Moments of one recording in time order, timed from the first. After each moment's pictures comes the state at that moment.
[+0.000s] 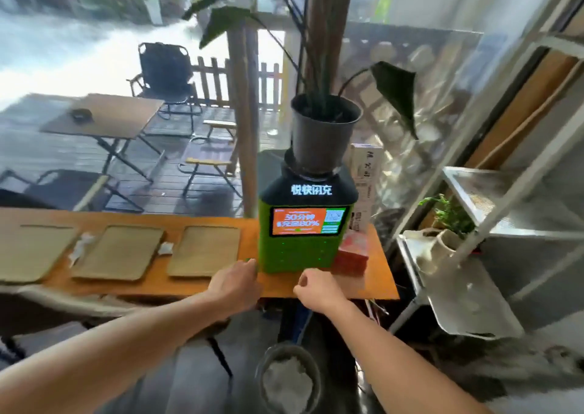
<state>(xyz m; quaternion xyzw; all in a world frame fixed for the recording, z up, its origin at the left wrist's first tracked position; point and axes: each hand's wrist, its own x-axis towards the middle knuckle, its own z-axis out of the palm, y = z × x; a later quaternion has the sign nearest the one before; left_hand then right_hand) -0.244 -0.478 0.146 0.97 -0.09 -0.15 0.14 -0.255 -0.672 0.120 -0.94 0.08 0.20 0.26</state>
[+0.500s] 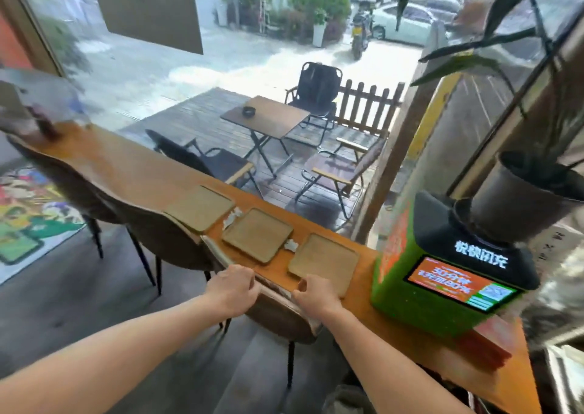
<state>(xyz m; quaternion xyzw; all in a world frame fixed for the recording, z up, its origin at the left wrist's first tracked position) -0.316 -0.236 0.163 0.96 0.15 -0.09 0.20 -0.229 -0.416 0.115 -0.93 -0.11 0.25 0.27</state>
